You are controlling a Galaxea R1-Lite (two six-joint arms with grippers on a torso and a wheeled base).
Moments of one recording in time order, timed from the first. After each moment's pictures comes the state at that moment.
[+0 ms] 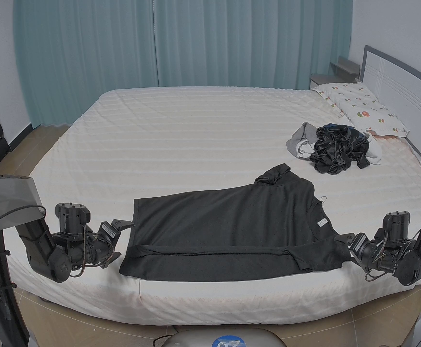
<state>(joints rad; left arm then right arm) -0.10 2.18 -0.53 -1.05 -0.23 -1.11 -0.01 2.06 -0.26 -1.17 0.17 0.81</state>
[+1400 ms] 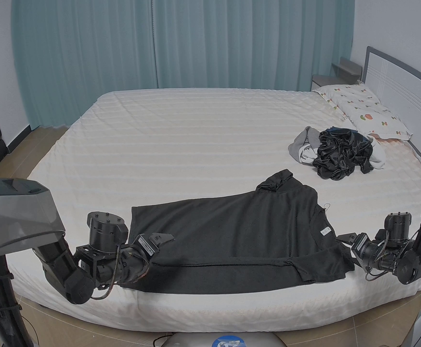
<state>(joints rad) -0.43 2.13 -0.48 -1.04 -0.10 -1.11 -0.04 2.12 -0.26 -1.20 0.21 0.81</state>
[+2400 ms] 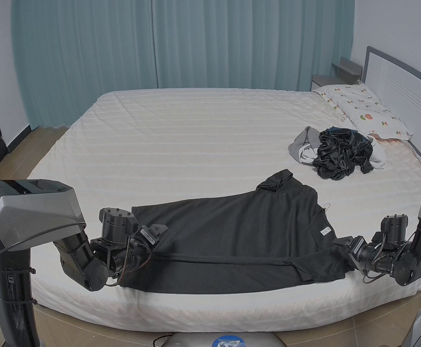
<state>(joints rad) -0.34 2.27 -0.66 -1.04 0.04 -1.07 -0.02 2.14 -0.26 -1.21 0.21 0.81</state>
